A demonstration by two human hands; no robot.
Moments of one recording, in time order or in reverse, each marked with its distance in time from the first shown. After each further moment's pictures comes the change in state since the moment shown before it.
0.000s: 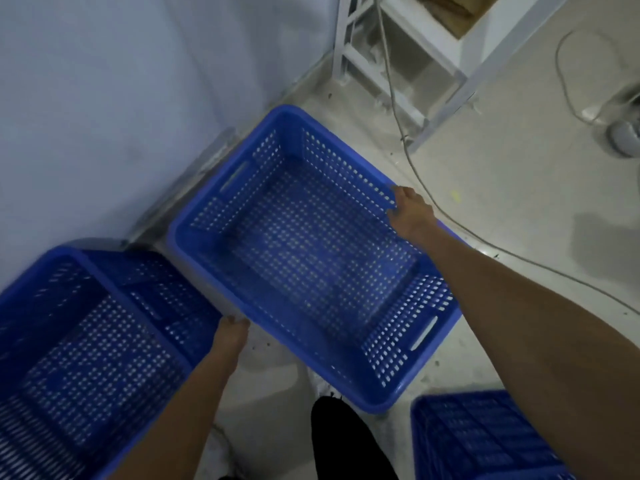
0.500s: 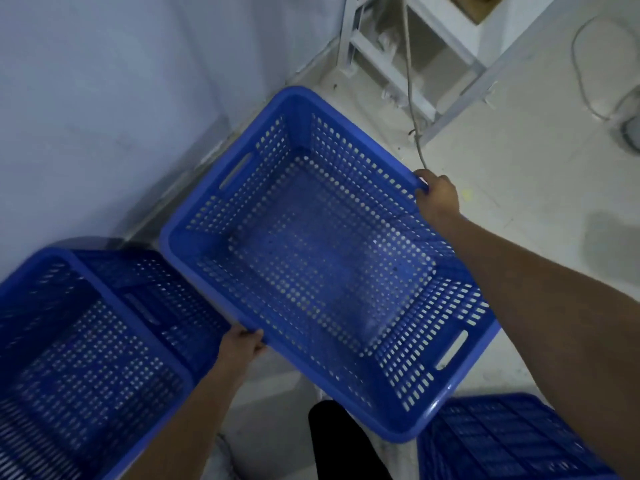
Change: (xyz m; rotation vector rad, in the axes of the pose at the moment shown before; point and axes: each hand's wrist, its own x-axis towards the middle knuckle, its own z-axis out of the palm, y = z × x) left_hand 0.024 -0.022 0.008 -0.074 -0.073 0.053; right_hand 0.037 0.018 0.001 0.289 0.236 0.137
